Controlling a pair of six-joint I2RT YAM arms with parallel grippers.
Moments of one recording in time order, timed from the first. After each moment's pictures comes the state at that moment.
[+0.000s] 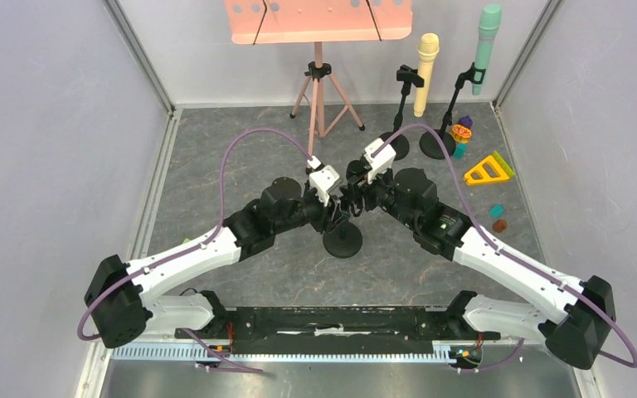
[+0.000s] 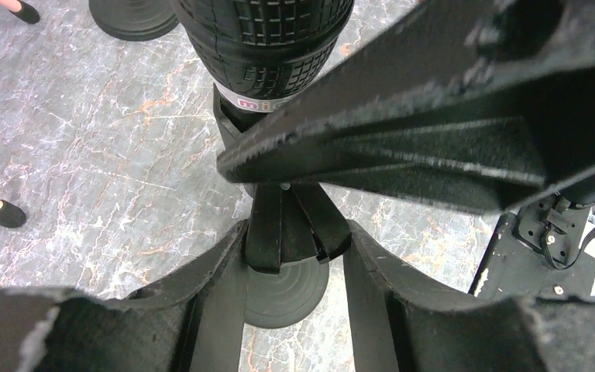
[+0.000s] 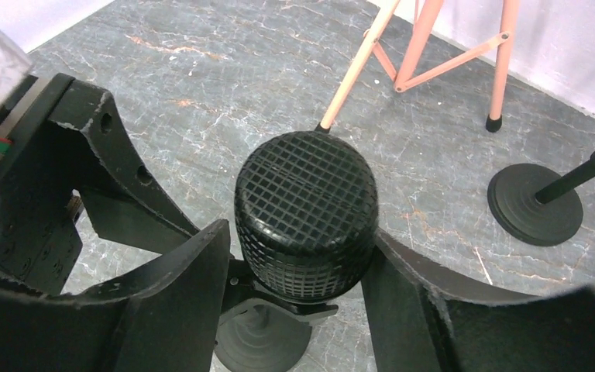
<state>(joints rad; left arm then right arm) -0.89 1.20 0.84 0.04 0.12 -0.08 0.83 1.09 0.89 -0.02 0.14 0.02</state>
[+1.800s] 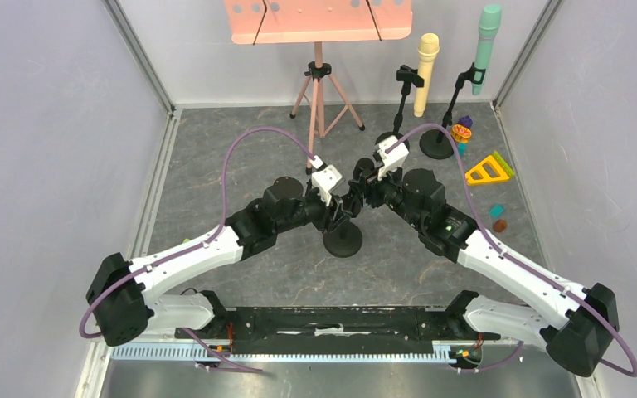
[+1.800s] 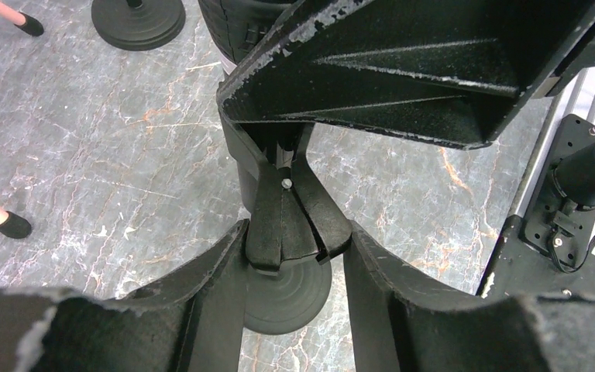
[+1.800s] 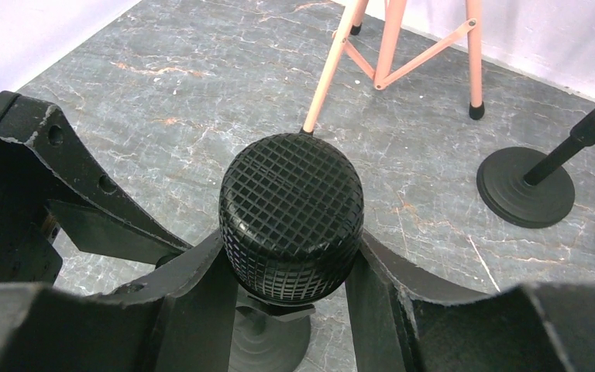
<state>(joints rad) -0.90 1.21 0.84 0.06 0.12 -0.06 0.76 1.05 0.84 0.02 0.15 0.07</state>
